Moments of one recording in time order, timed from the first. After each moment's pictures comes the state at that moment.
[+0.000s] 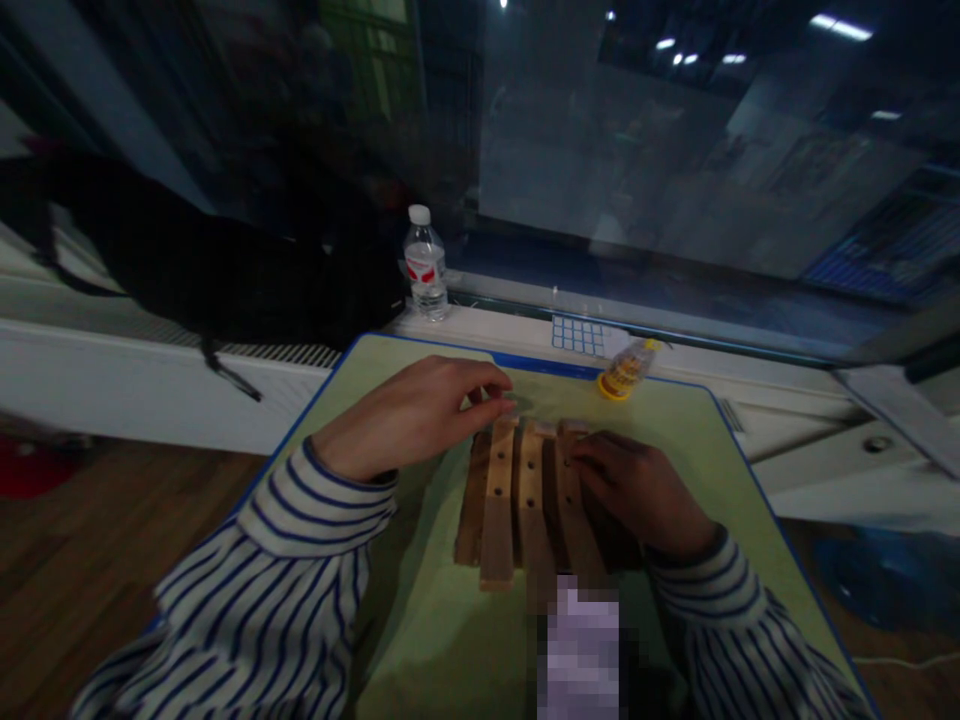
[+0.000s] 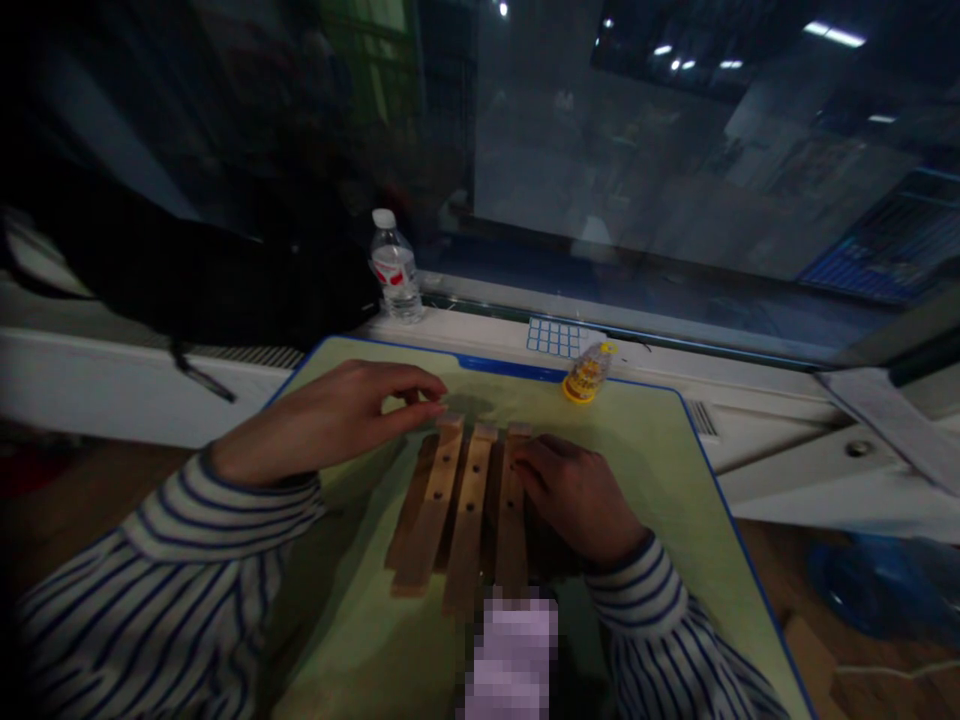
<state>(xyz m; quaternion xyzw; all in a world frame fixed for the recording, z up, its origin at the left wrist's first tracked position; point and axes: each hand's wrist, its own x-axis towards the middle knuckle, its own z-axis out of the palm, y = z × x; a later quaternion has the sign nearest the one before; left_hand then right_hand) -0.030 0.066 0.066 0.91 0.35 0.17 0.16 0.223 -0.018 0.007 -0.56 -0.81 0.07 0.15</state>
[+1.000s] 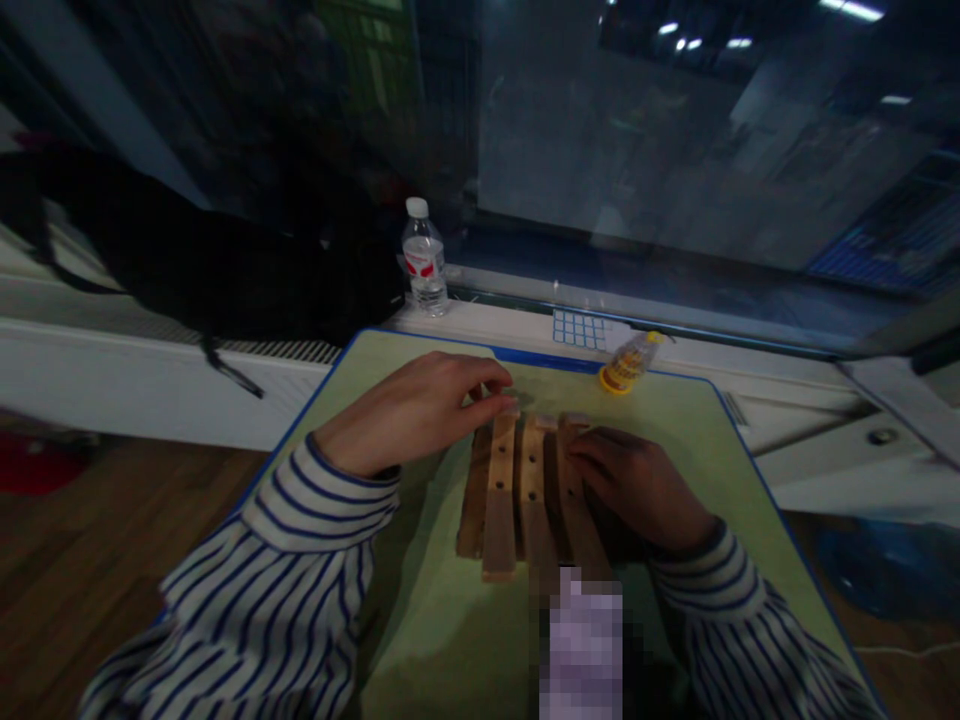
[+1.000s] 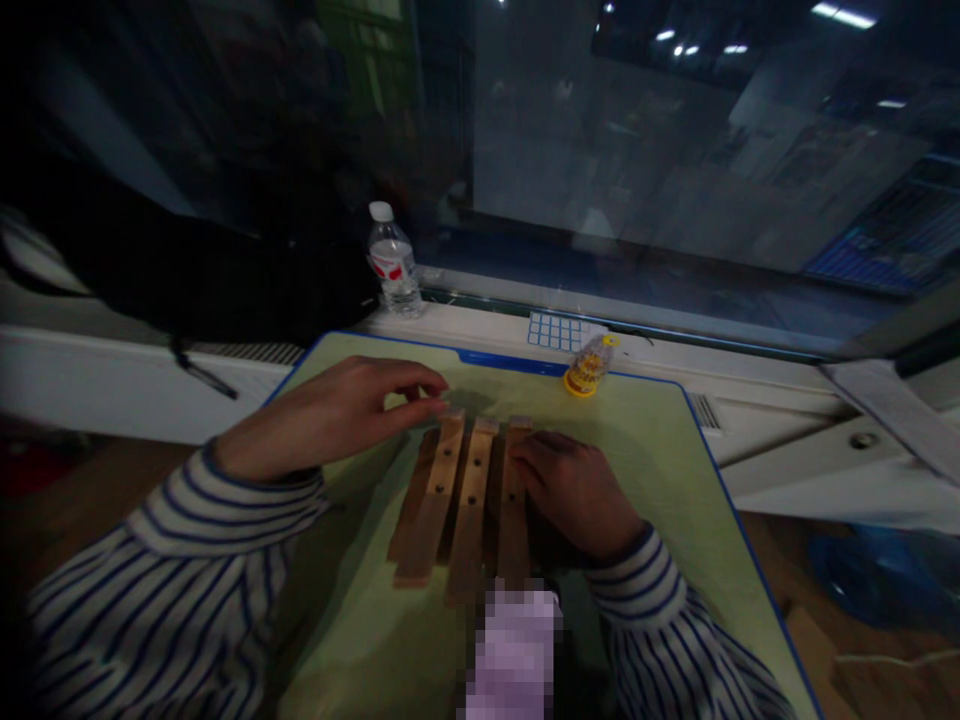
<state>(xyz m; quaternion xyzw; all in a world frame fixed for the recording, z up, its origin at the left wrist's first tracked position) -0.029 0.065 0.066 0.91 0.35 0.16 0.16 0.218 -0.020 0.009 -0.54 -0.82 0.08 0.15</state>
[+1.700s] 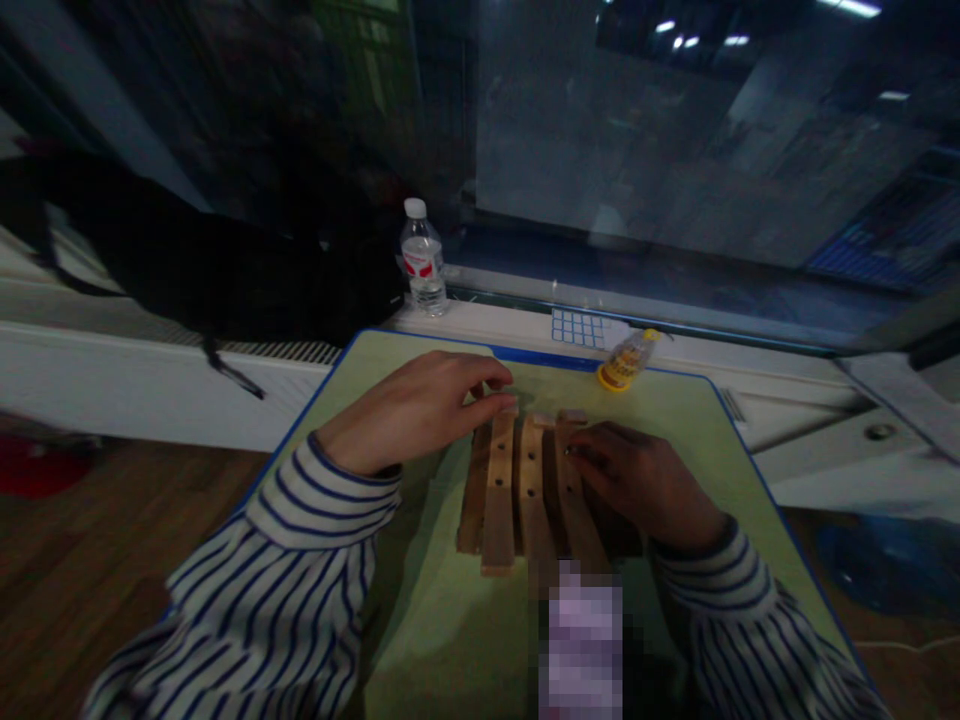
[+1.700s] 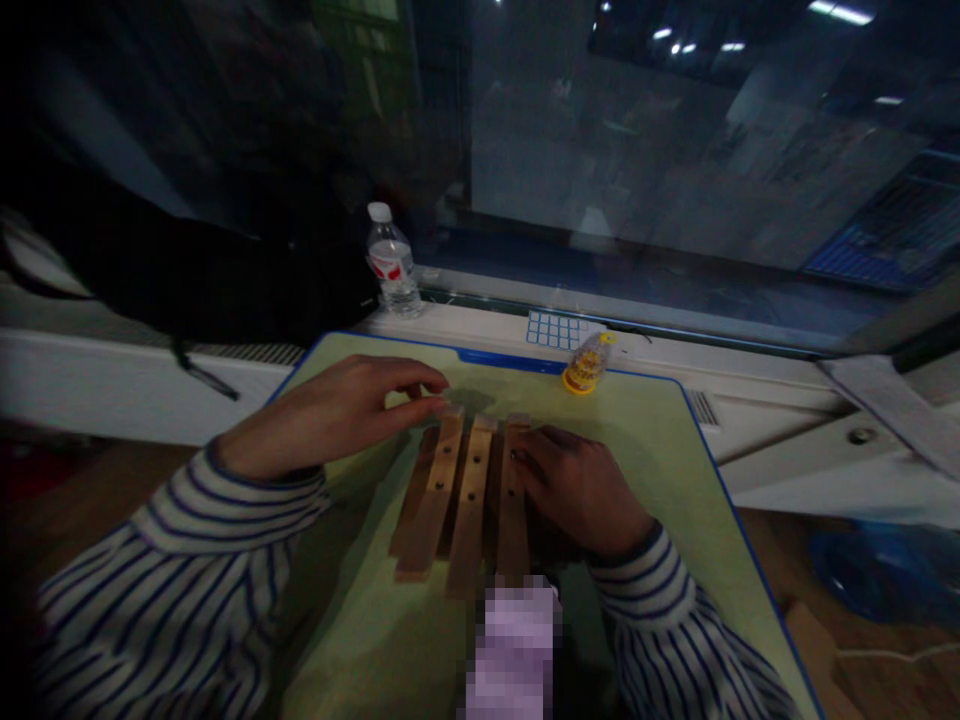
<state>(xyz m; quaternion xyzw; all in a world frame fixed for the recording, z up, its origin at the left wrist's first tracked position) -0.028 0.065 0.063 0.91 0.35 0.17 0.14 0.218 -0.024 0.020 -0.56 -0.82 0.04 0.13</state>
